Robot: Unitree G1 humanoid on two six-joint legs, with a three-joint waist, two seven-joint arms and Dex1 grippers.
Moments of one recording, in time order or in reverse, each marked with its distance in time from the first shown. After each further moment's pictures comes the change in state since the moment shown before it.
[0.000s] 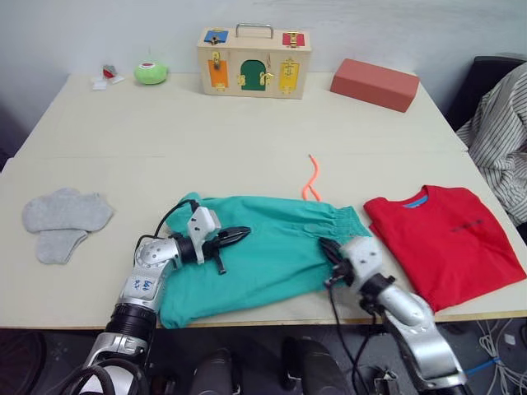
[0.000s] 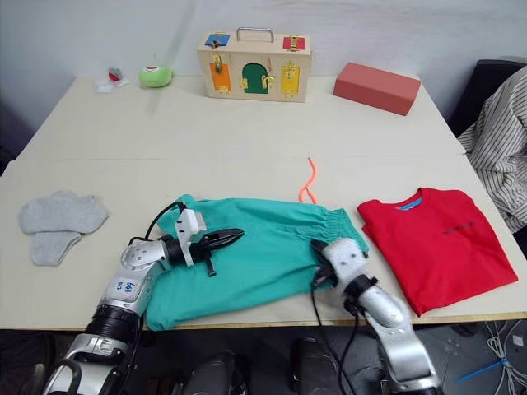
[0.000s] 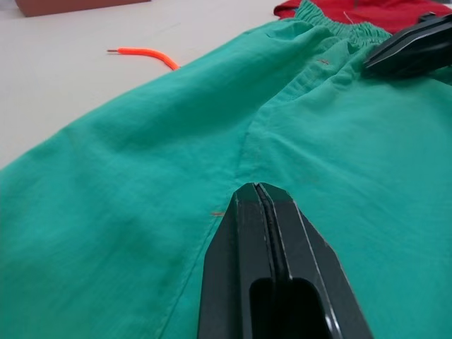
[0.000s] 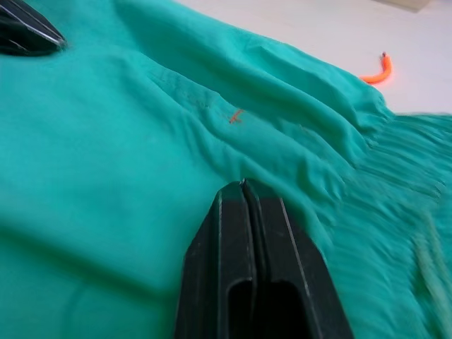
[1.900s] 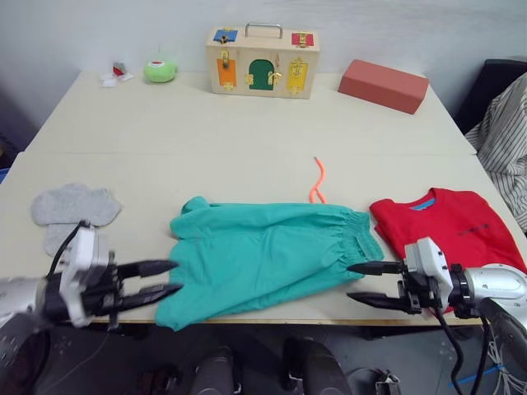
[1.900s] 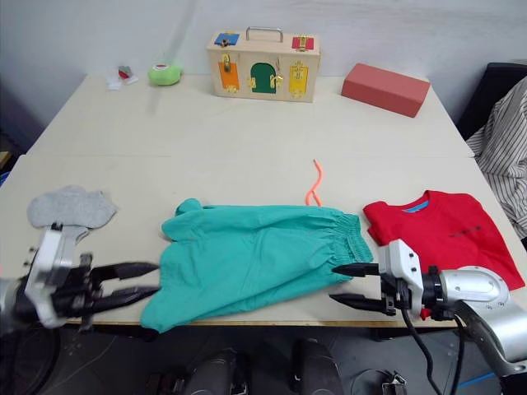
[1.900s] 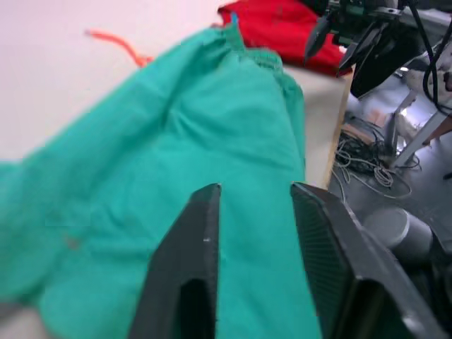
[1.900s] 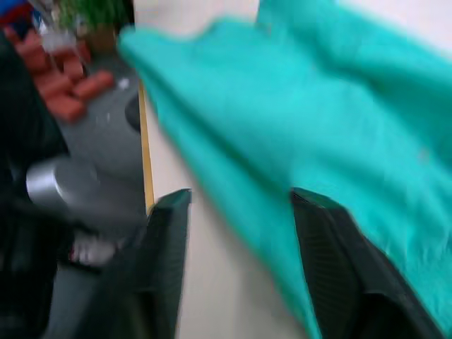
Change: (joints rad) left arm 0.477 0.509 0.385 -0.815 -0.557 0.615 -0.065; right arm -0.124 -0.512 -0.057 0.006 0.352 0.085 0.546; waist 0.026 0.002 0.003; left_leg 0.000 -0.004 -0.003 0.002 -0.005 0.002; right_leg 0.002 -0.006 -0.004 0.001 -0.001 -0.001
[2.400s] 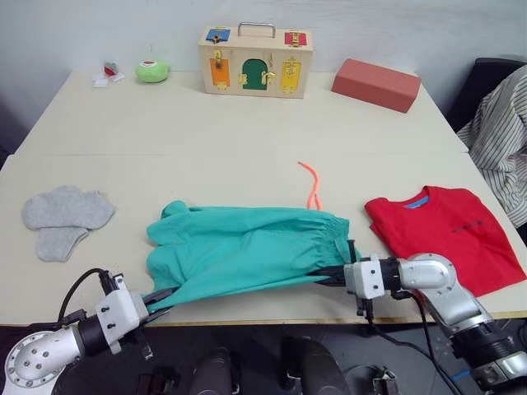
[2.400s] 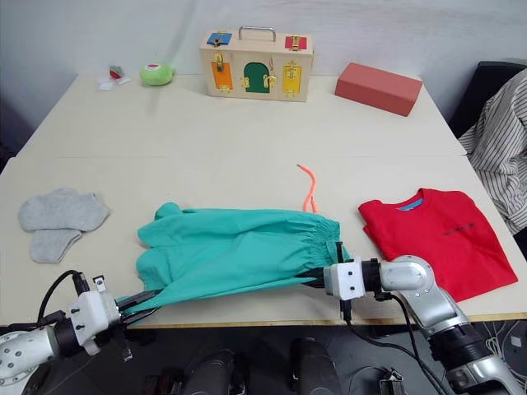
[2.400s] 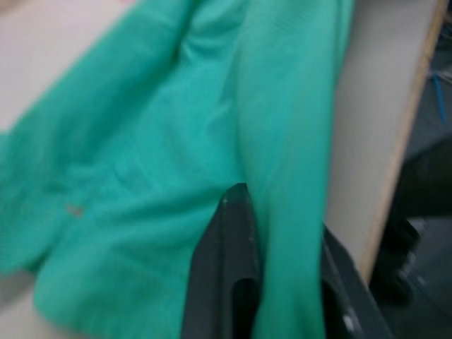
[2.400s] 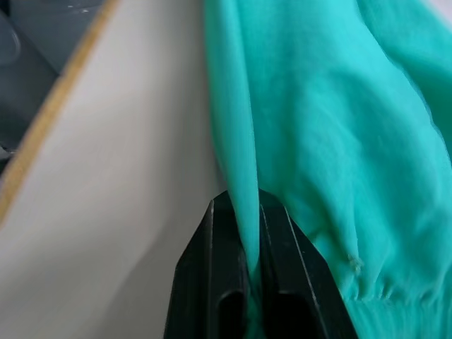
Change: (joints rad) left arm 0.442 -0.209 0.016 0.010 0.515 -0.576 0.088; right arm -0.242 0.116 0.297 0.495 -0.492 -0.640 0.087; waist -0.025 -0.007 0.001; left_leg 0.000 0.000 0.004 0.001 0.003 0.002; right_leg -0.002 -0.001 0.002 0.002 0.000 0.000
